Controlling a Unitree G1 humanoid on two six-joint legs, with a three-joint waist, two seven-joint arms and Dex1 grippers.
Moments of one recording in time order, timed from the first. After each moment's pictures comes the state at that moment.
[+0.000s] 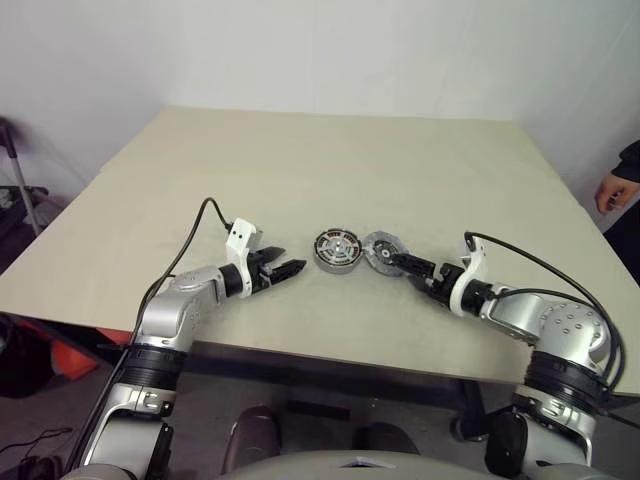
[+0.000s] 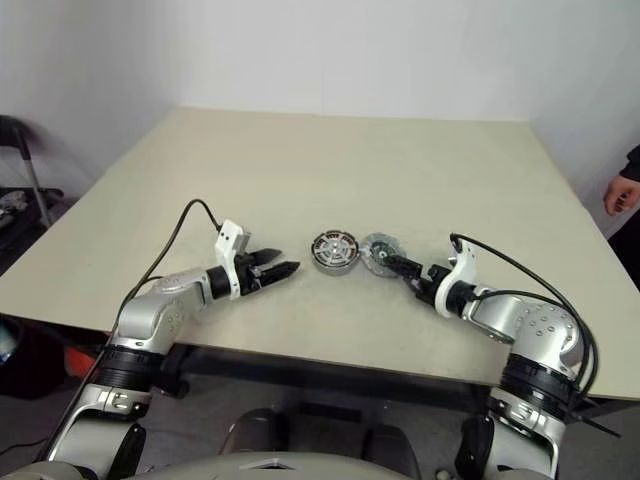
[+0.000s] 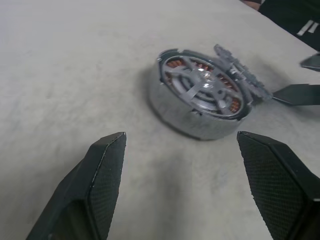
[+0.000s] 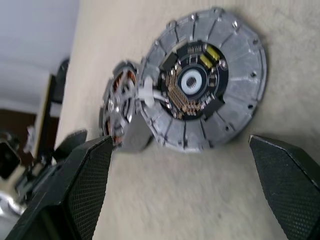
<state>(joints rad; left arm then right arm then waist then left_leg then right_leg) -0.36 0.32 -0.04 0.11 -0.41 0.59 -0.73 -0.36 -0.24 -0.60 0.01 0.92 1.44 0.12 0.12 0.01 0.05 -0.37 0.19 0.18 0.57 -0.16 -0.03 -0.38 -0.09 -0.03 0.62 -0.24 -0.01</state>
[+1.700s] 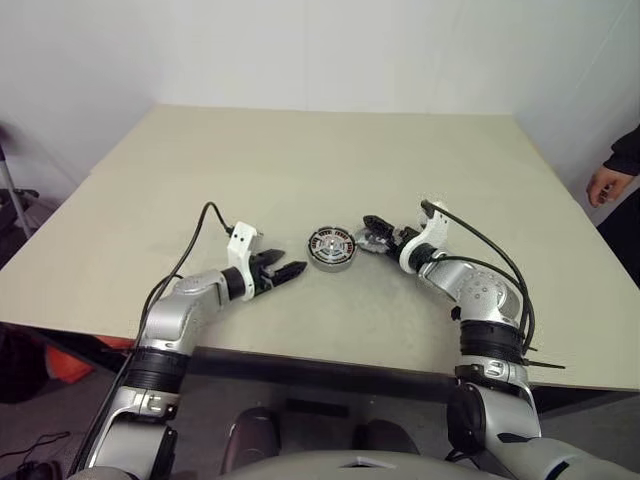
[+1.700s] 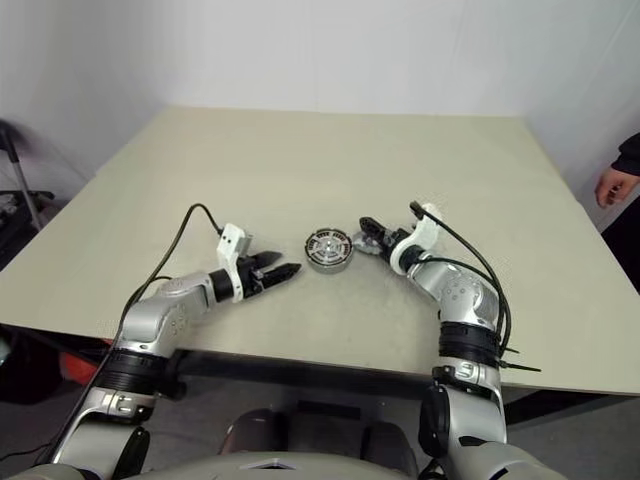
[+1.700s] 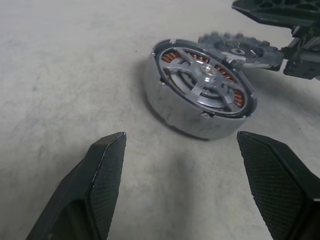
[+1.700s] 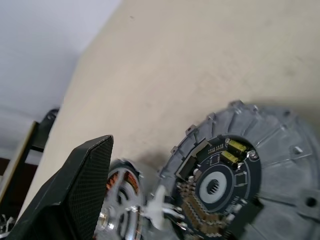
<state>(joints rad) -0.34 0.29 -0.04 0.11 -0.41 0.59 -0.70 -0.51 -0.10 -0.37 0.22 0.71 0.87 0.16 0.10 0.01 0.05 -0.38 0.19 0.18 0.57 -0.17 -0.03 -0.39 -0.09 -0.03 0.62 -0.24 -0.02</state>
